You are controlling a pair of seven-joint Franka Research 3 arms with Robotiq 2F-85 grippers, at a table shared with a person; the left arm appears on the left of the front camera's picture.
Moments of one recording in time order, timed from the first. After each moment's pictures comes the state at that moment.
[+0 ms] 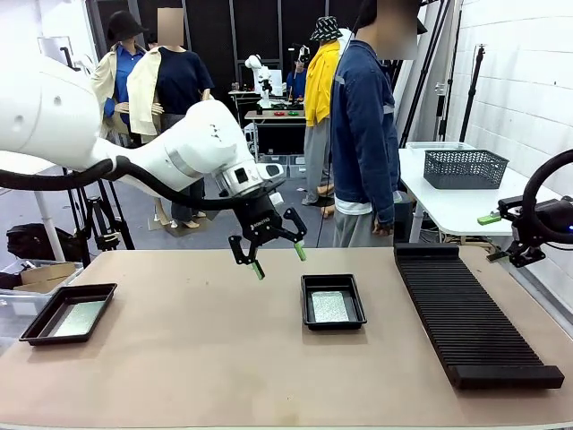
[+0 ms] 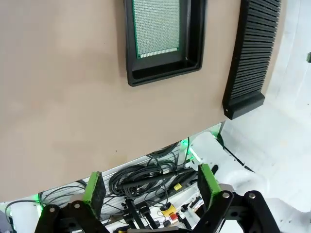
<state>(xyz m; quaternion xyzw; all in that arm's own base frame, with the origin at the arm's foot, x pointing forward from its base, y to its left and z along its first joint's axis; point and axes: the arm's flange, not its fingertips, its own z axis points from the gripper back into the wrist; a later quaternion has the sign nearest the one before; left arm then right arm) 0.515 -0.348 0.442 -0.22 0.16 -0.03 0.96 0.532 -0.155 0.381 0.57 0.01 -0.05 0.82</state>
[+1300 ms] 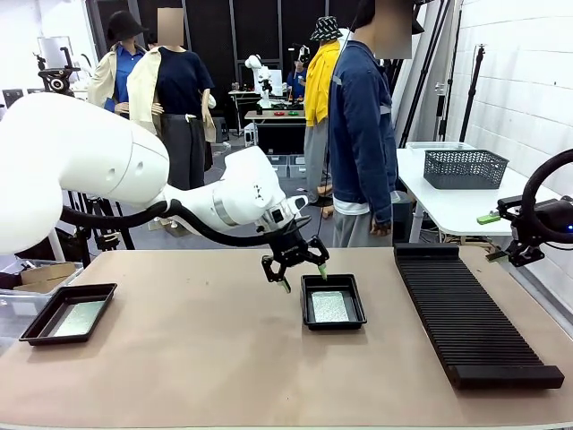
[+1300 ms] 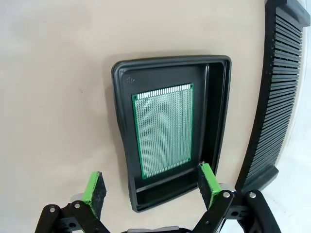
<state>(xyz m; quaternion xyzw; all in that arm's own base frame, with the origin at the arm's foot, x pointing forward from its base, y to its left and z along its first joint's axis) 0.577 -0.401 0.348 -0.20 0.02 -0.01 0.98 0.533 -0.153 0.379 0.57 0.02 -0.05 0.82</state>
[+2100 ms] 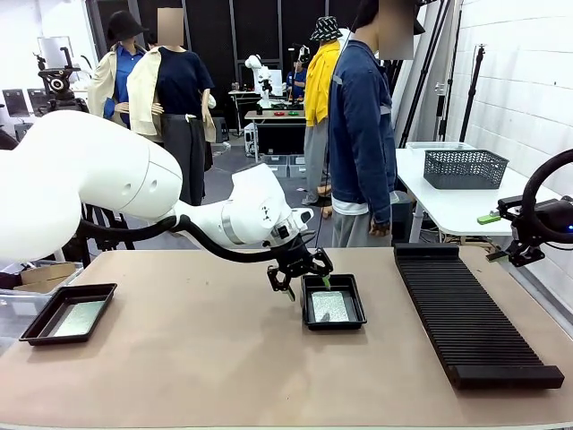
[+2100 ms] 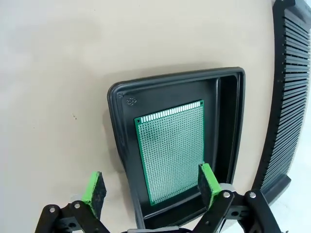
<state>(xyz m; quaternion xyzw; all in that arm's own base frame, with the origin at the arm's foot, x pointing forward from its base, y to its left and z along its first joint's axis) 0.578 -0.410 0.317 -0.20 -0.01 -0.02 0.98 0.532 -0.153 0.379 0.57 0.02 -0.05 0.82</state>
